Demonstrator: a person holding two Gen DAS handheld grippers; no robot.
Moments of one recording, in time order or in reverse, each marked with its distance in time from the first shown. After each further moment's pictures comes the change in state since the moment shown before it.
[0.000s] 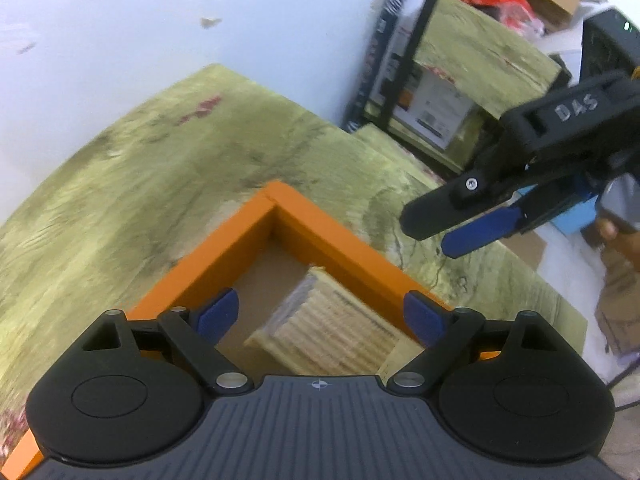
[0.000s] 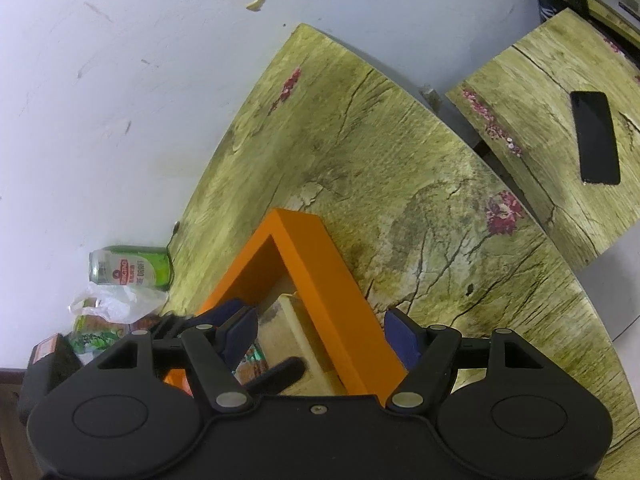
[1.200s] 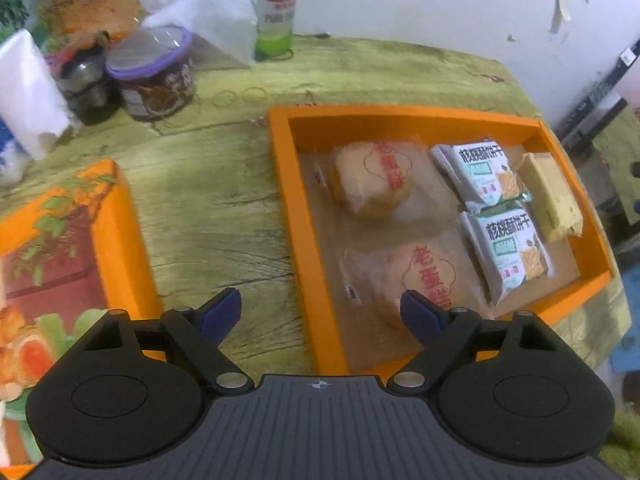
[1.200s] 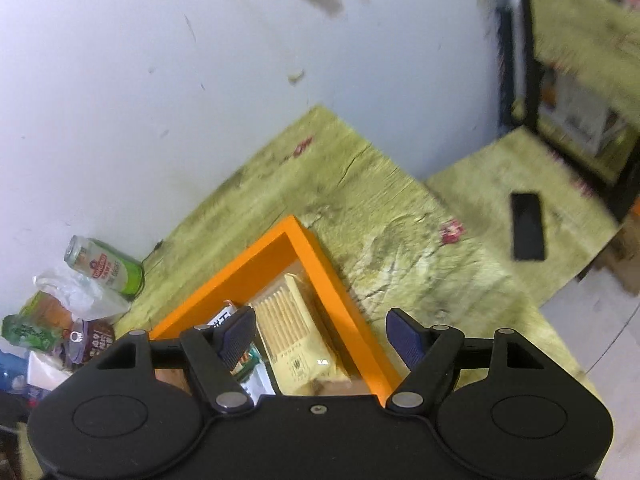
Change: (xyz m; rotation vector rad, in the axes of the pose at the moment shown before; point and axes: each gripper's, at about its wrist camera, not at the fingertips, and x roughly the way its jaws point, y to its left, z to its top) left arm -0.175 0.099 -0.244 -0.597 -0.009 0.276; right arm -0.067 0.058 -0.126 -0.191 -0.383 -0.255
